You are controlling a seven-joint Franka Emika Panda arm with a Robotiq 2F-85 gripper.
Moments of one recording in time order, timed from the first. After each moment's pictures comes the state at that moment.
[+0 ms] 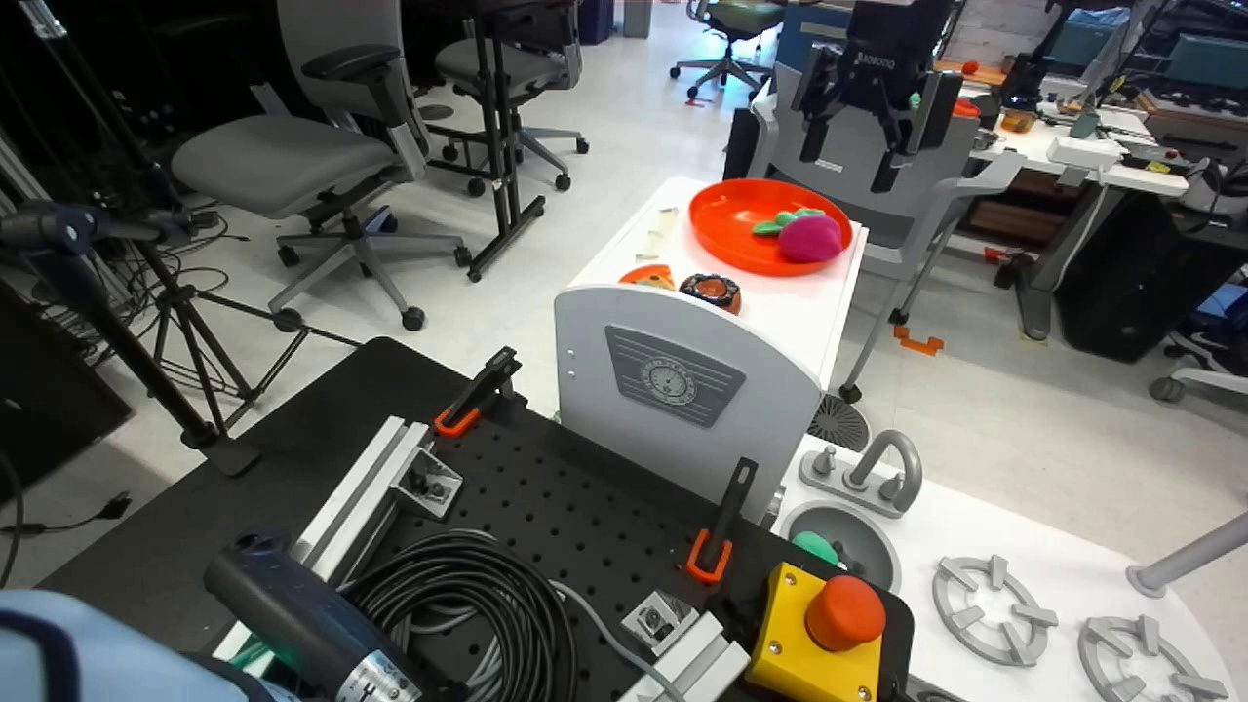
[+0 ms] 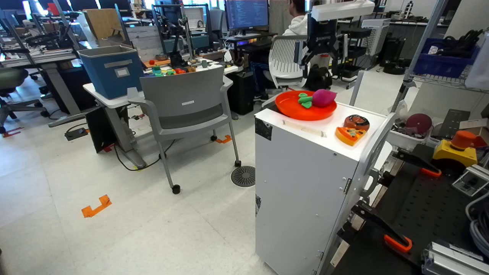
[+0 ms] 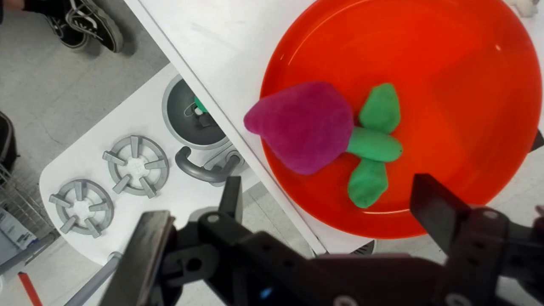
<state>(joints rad) -0.02 0.48 -0.10 -1.71 -0.02 2.05 0.42</state>
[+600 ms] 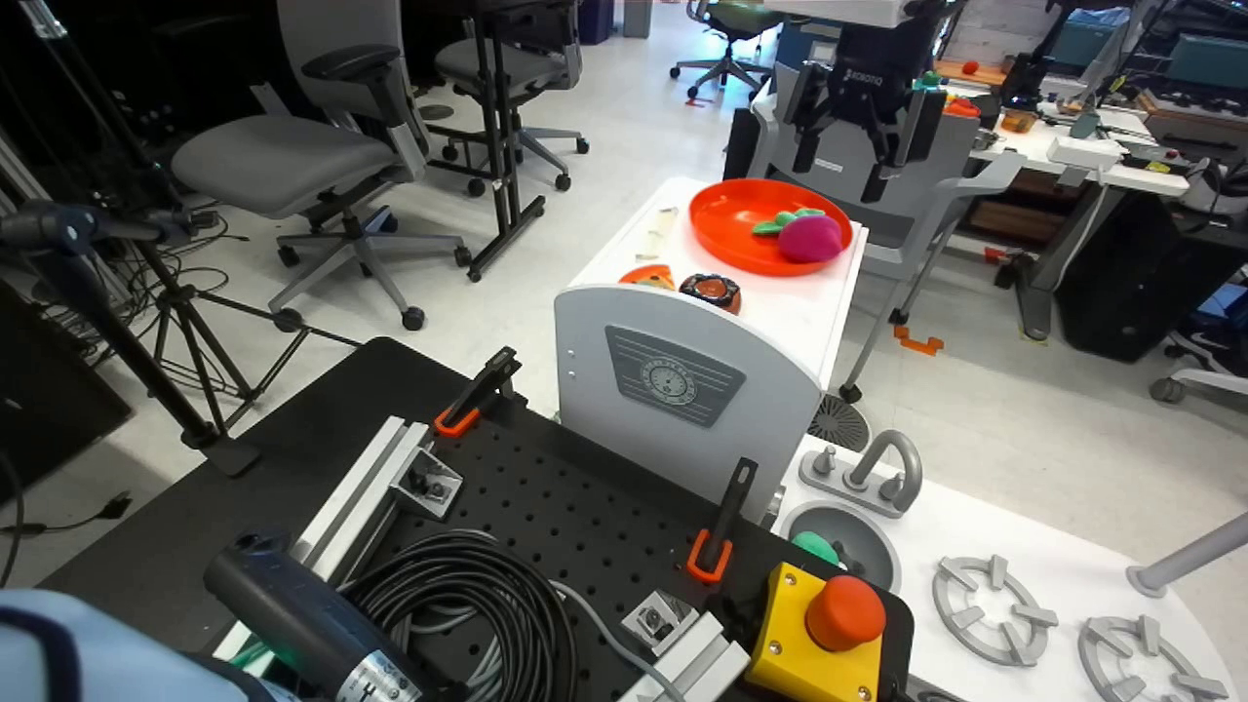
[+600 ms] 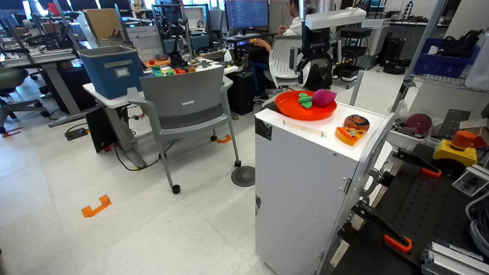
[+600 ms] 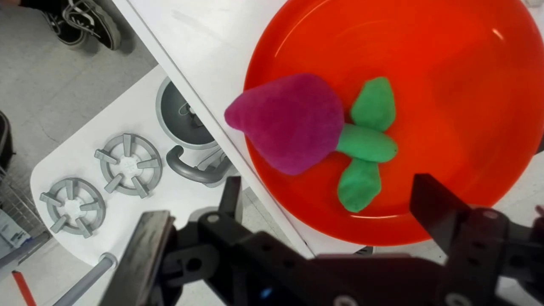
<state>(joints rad) -0.01 0.53 -0.10 -1.66 -0.02 2.05 0.42</state>
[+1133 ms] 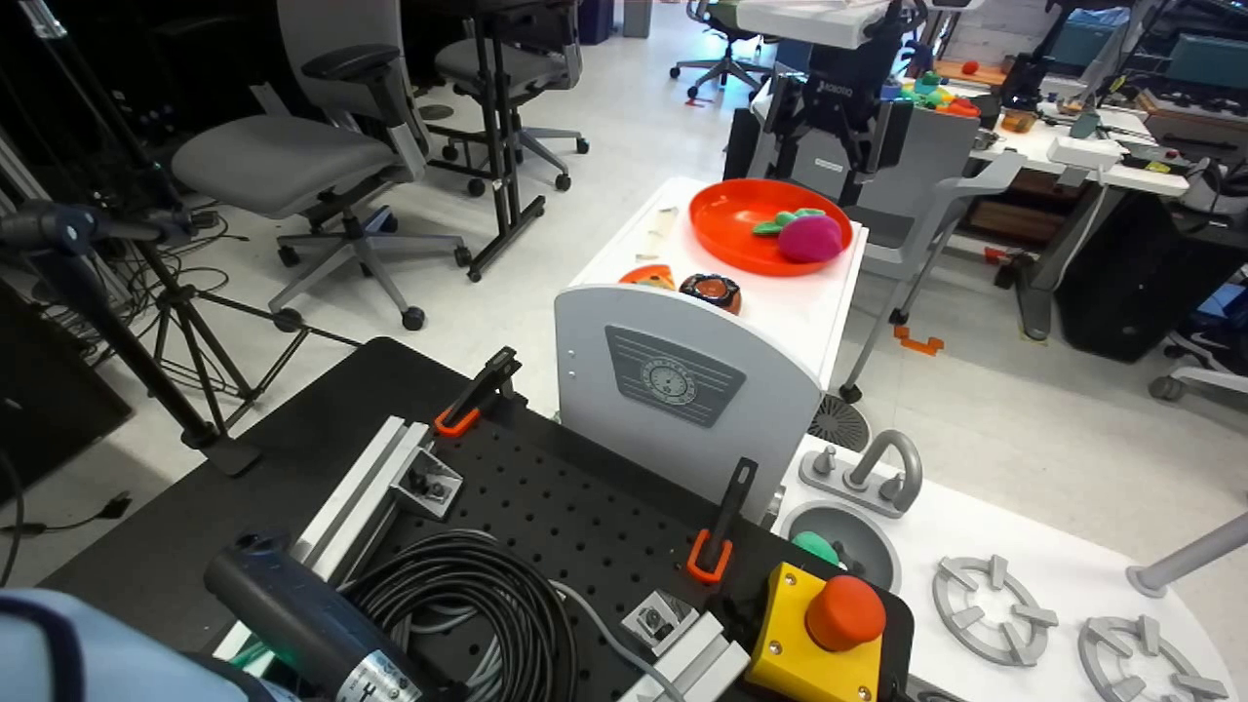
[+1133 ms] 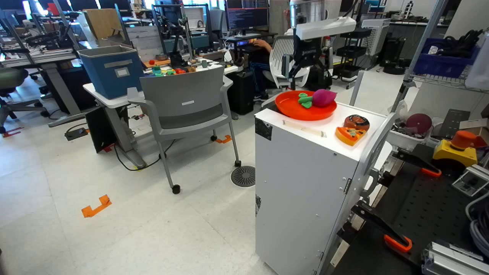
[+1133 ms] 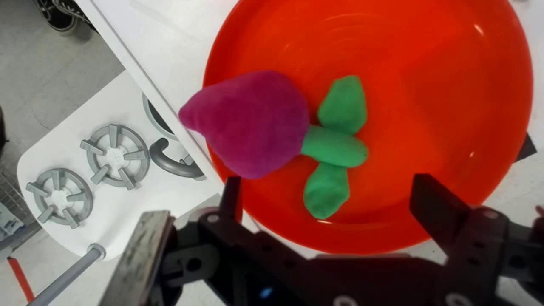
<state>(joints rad) 0.03 0.57 -0.10 -1.66 -0.03 2.11 0.45</state>
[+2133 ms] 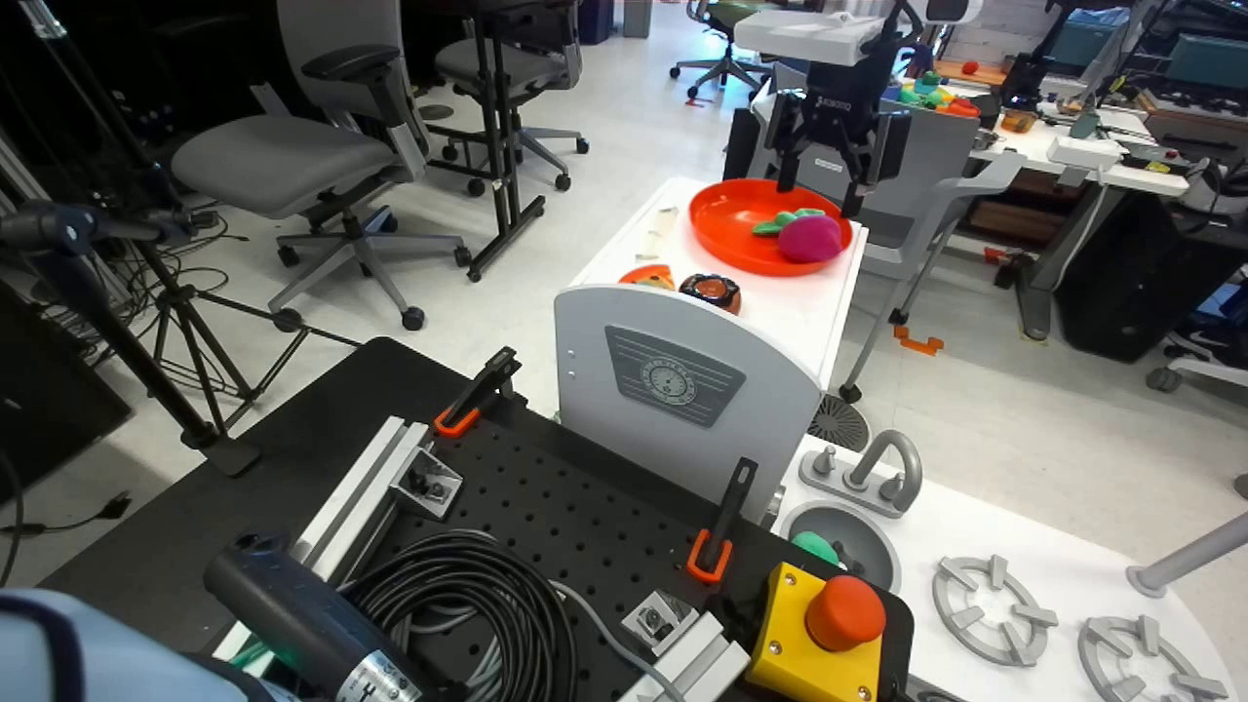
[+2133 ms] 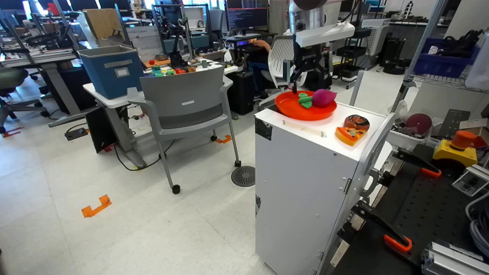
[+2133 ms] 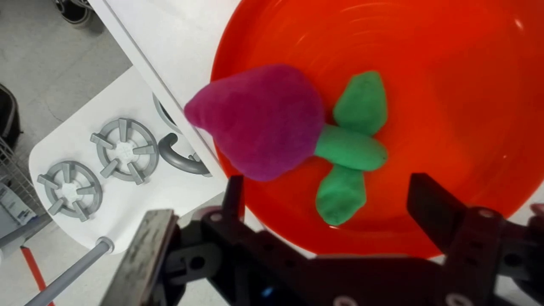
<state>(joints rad) 0.04 0.59 -0.11 -1.66 -0.07 2.12 0.46</state>
